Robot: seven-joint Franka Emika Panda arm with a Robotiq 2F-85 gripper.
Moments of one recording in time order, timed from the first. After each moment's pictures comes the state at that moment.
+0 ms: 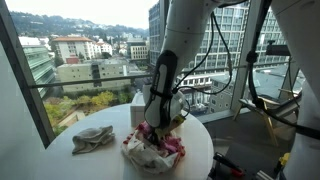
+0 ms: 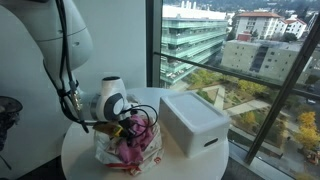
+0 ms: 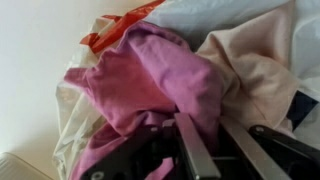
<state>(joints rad) 0.18 0.51 -0.19 -2.38 -0.13 2.89 0.27</state>
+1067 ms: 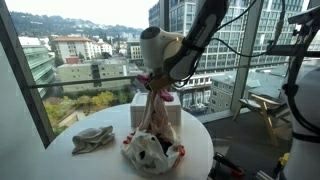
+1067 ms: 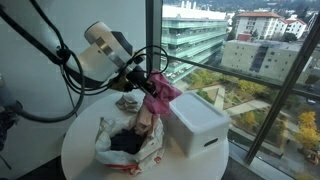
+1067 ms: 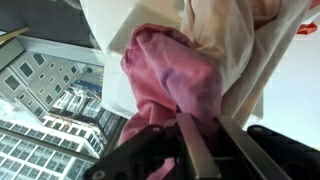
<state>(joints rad) 0.68 0.09 -0.82 -2.33 -1.02 2.69 1.14</state>
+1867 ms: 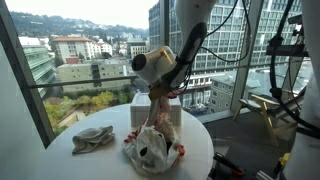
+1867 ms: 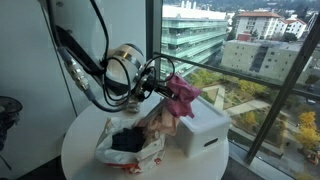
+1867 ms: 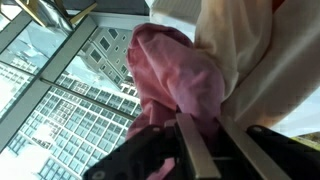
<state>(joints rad) 0.10 0.33 -0.24 -2.10 -1.45 2.40 1.66</state>
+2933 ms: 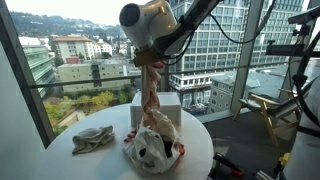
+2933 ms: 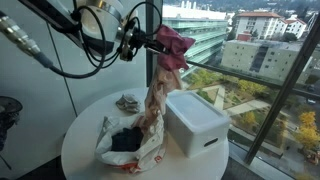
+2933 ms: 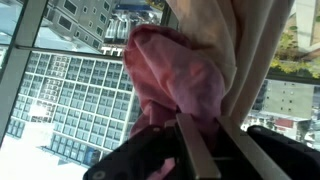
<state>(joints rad) 0.01 0.02 -0.03 -2.09 -1.52 2.33 1.71</state>
